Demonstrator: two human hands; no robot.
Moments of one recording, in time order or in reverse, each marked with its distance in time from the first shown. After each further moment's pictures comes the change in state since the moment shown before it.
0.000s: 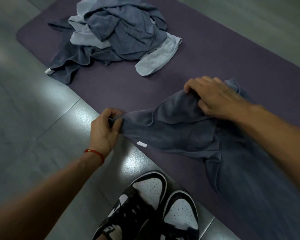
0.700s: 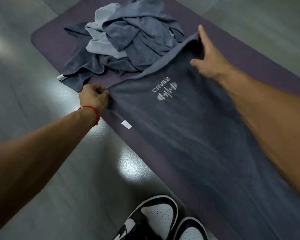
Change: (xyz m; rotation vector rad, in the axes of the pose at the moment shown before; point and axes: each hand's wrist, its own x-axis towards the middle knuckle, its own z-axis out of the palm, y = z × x) left_hand 0.152 -0.052 -0.026 -0.132 0.150 -0.420; right_hand 0.168 0.032 -0.010 0.663 0.161 0.390
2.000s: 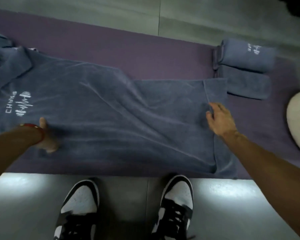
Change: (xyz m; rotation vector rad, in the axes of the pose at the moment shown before) left_hand -0.125 0.068 0.156 1.426 -0.781 0.508; right_hand -0.514 0.239 -0.106 -0.420 0.488 0.903
